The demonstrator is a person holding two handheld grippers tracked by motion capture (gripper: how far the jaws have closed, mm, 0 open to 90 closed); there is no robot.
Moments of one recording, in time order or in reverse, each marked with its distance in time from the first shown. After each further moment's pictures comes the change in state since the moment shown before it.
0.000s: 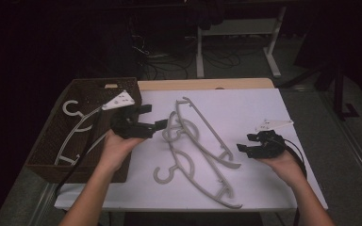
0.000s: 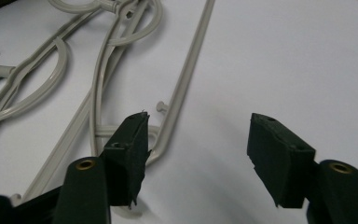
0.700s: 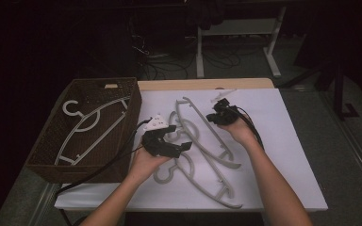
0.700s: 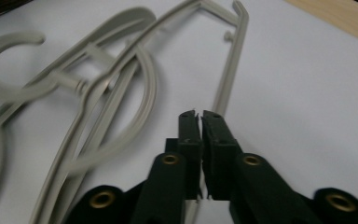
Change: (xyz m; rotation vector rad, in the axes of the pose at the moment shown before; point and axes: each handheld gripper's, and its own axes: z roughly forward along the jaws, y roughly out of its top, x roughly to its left) left arm -0.022 -0.057 0.067 0.104 -0.039 0.036; right arm -0.003 0.104 0.125 0.088 0.038 -0.078
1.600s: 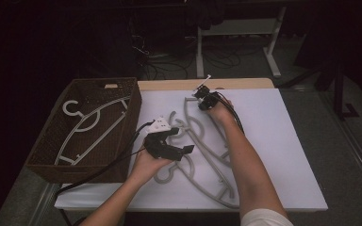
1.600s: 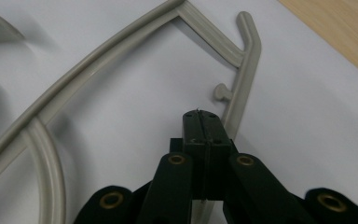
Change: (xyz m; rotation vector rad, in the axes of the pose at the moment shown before) left arm -0.002 -0.004 0.005 0.009 -0.026 0.007; right arm -0.036 0.052 0.089 0.217 -0.149 -0.028
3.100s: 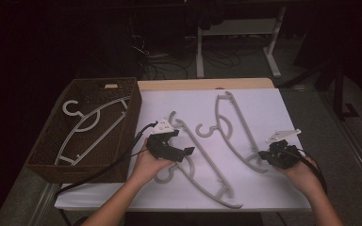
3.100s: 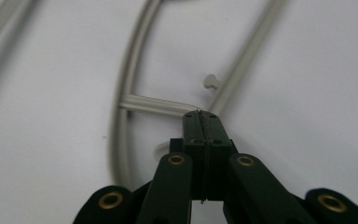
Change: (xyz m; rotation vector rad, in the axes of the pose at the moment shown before) left arm 0.002 -0.006 0.009 0.058 0.037 0.017; right arm 0.019 -0.248 -0.177 -0.083 0.016 0.070
